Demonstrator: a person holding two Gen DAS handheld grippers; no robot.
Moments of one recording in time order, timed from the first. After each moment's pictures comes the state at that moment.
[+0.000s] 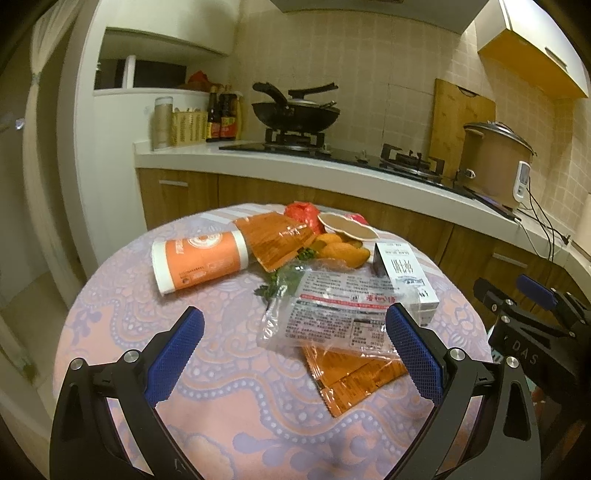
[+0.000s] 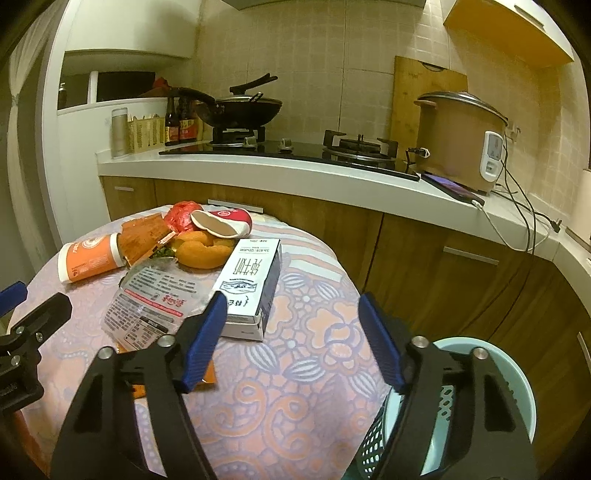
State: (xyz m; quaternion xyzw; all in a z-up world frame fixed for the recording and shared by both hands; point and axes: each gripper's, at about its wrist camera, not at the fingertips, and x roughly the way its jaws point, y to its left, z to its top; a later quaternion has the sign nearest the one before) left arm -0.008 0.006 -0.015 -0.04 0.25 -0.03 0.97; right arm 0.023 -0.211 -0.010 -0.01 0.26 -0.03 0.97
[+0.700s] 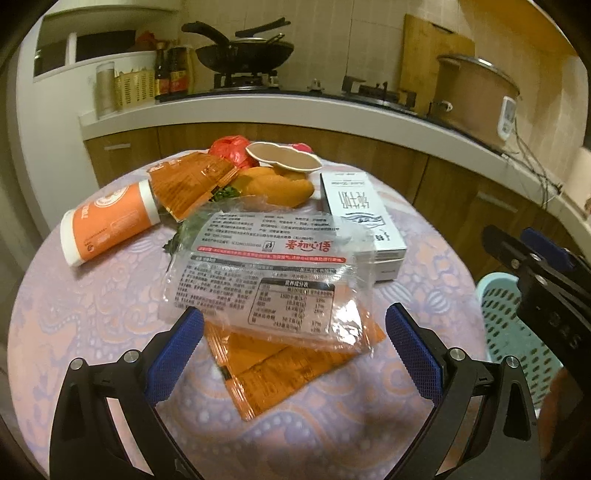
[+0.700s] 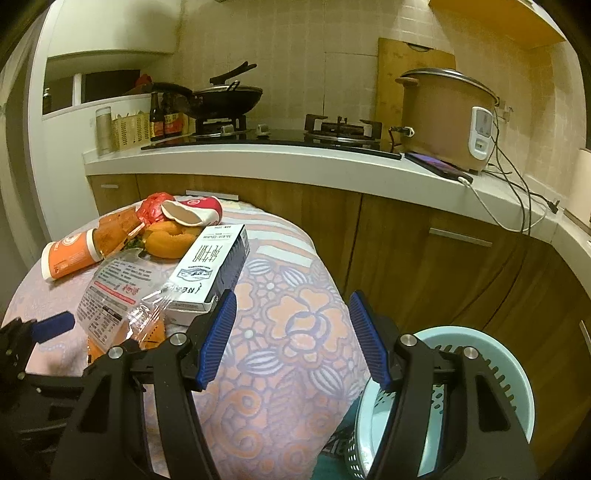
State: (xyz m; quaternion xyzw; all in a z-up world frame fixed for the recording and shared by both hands) left arm 0.039 -0.065 -0.060 0.00 0.35 -0.08 0.93; right arm 0.031 -0.252 -0.025 0.01 0.28 -0.03 0.96
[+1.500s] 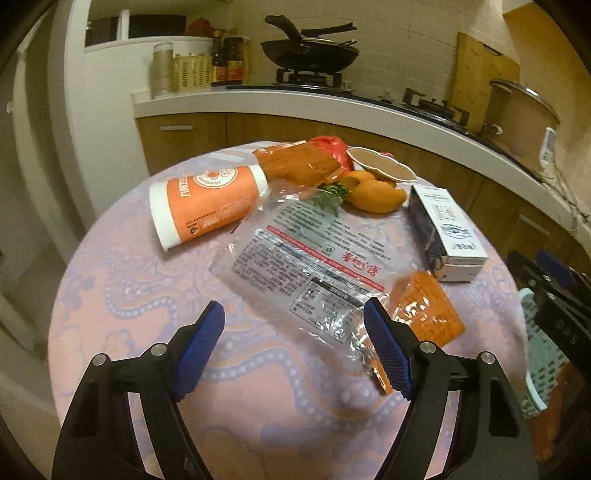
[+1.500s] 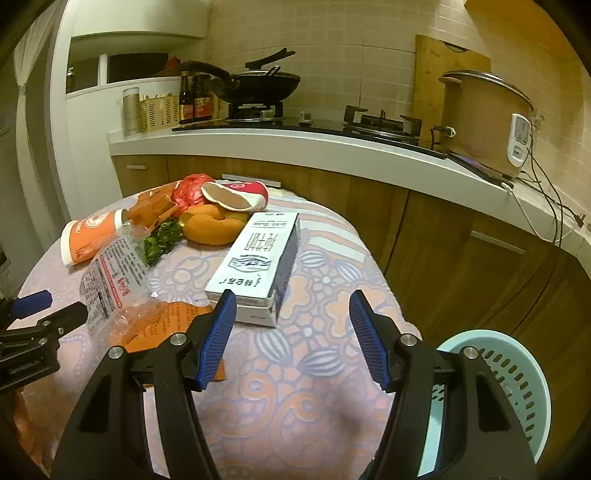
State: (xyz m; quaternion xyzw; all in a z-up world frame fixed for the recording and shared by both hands) left arm 0.026 0.029 -0.049 -0.03 0.36 -0.03 0.93; right arm 0.043 -0.207 -0.032 -0.01 0.29 0.02 0.96
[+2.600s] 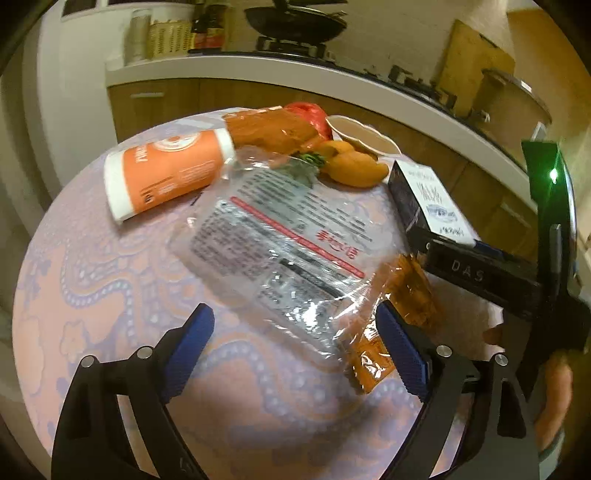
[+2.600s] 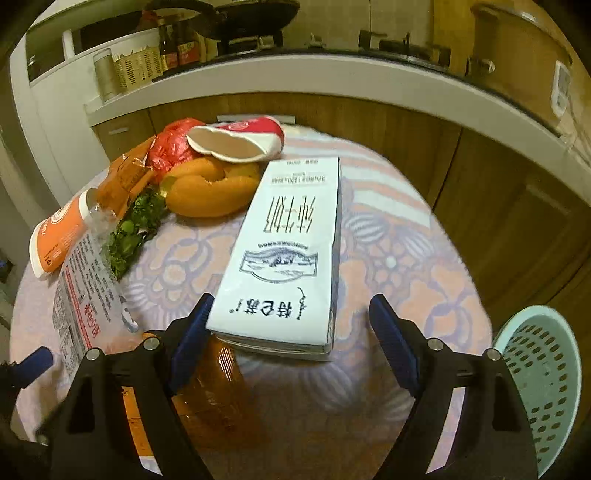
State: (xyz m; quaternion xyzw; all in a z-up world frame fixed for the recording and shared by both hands) left arm 0.053 0.013 -0.067 -0.05 0.41 -0.07 0.91; right arm 0.134 -0.186 -0.072 0.04 0.42 0.03 0.91
